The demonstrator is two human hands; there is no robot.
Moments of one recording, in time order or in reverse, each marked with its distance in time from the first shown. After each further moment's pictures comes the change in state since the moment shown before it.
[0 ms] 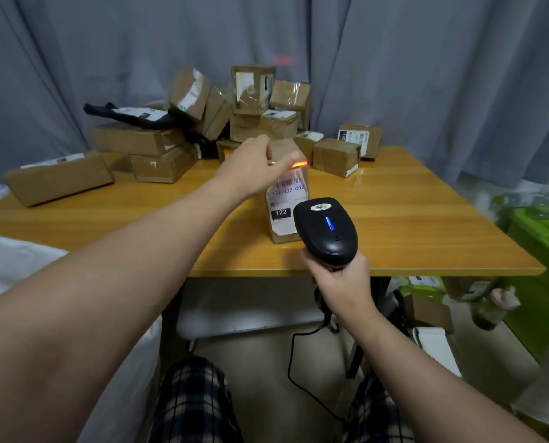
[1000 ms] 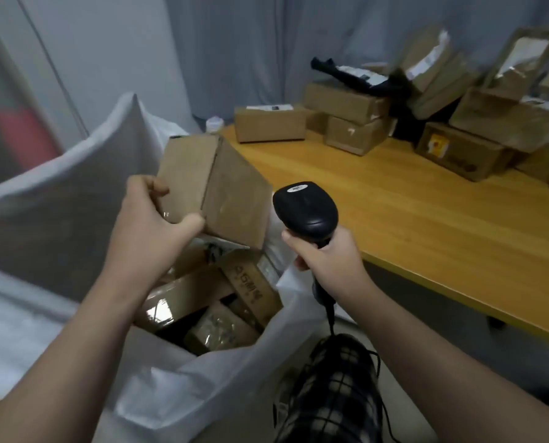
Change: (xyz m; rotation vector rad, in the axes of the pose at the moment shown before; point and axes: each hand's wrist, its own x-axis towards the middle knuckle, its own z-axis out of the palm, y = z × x) left_hand -0.291 -0.204 -0.160 -0.088 0.623 -0.830; right_hand -0.045 -0.057 0.260 0.086 -0.746 0.221
